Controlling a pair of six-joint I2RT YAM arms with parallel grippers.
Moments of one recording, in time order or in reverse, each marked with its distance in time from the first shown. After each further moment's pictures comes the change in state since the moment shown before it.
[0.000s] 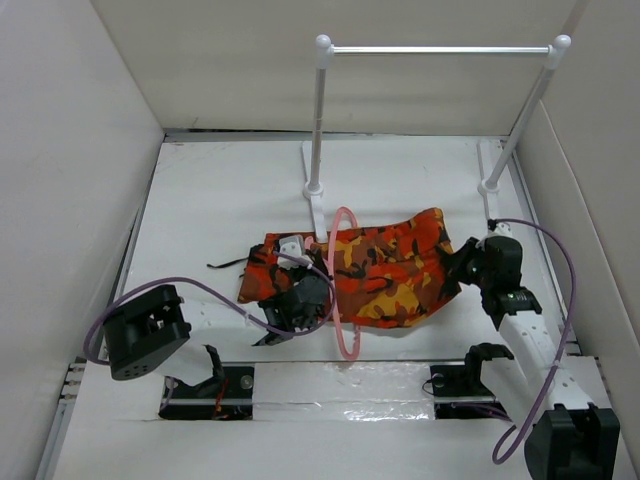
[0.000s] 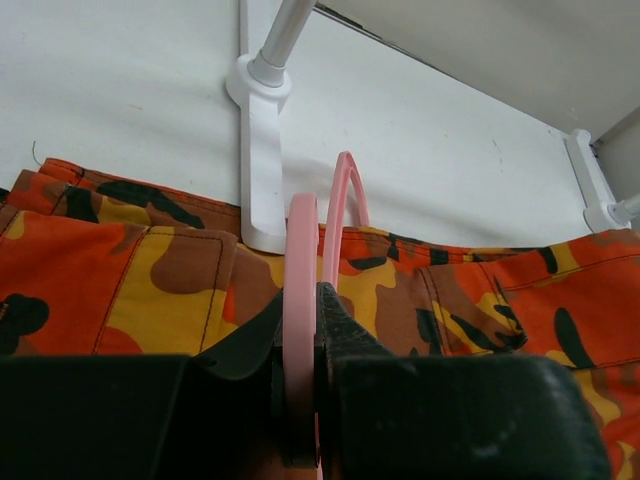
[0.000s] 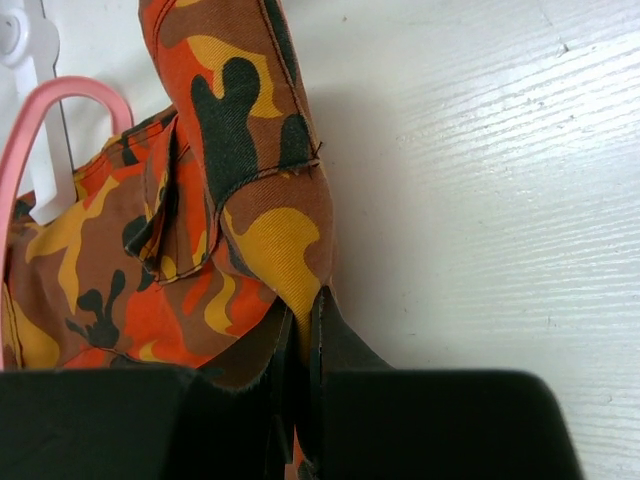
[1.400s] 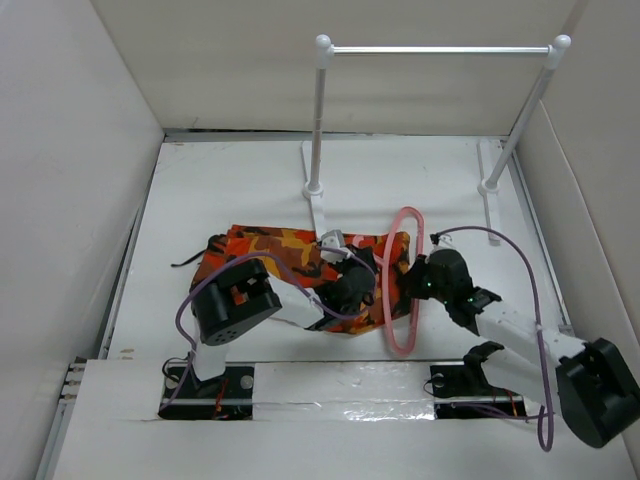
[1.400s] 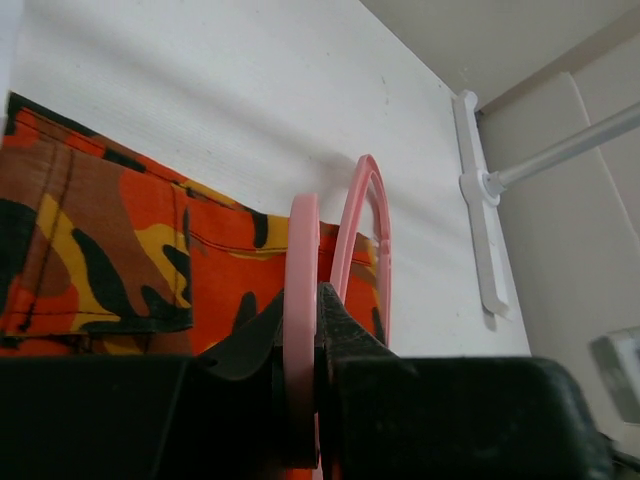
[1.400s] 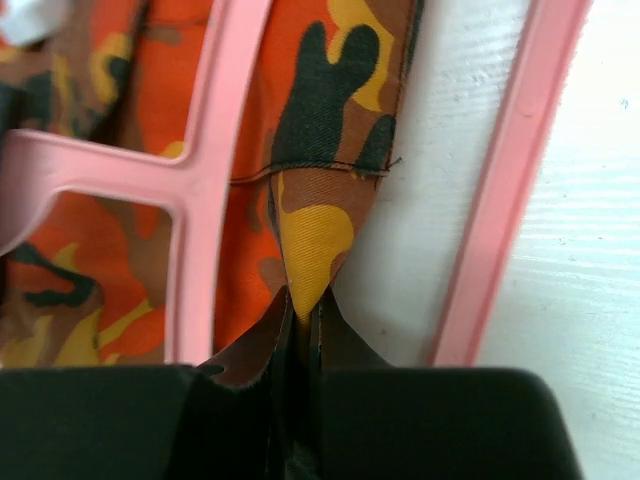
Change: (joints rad) left arm -0.005 0.504 0.347 0.130 0.159 -0.336; right arm 0.479 0.296 -0.110 0.288 0.165 0.150
